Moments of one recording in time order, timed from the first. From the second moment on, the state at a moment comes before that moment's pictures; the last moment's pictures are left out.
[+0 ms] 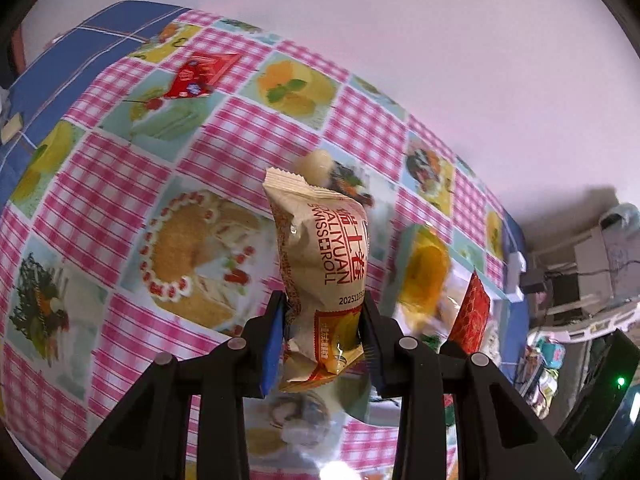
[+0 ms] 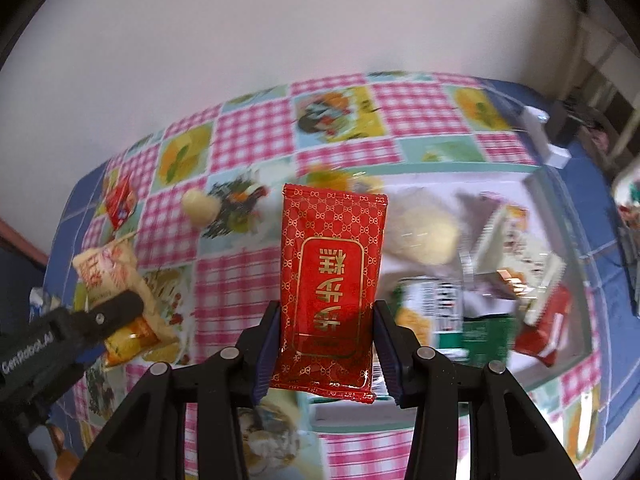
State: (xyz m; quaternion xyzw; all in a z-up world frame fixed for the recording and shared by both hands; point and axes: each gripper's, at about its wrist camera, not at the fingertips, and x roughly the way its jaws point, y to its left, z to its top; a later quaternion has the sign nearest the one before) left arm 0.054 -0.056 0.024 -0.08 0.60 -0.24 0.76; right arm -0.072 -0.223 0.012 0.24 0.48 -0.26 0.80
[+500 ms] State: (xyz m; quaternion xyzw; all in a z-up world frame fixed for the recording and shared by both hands) left arm -0.006 -0.128 0.025 0.00 0.59 -0.32 0.74; right arm -0.137 -0.307 0.023 0.30 0.43 -0.37 0.76
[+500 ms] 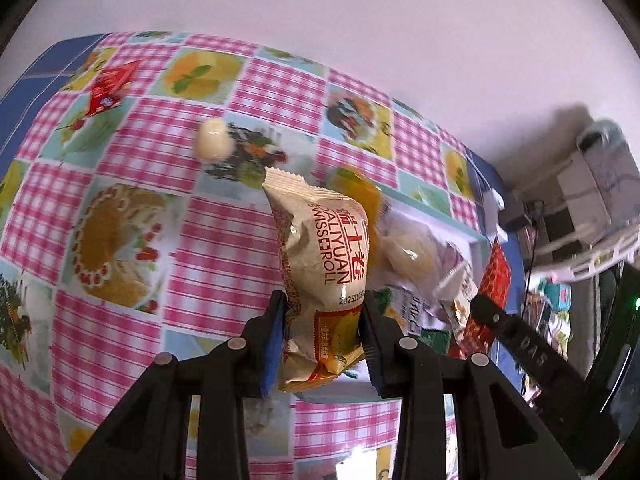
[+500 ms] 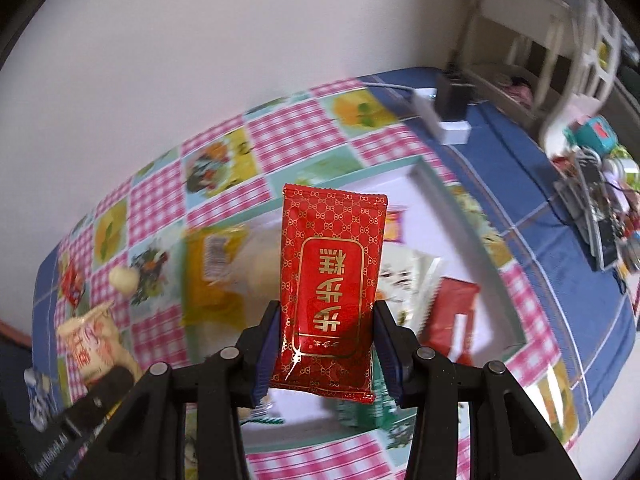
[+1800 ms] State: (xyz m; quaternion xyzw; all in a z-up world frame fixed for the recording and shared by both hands) left arm -0.039 -0.205 -0.011 0.08 0.58 -0.38 0.72; right arm -0.171 -0.355 -0.010 0.36 0.45 -0.39 0.72
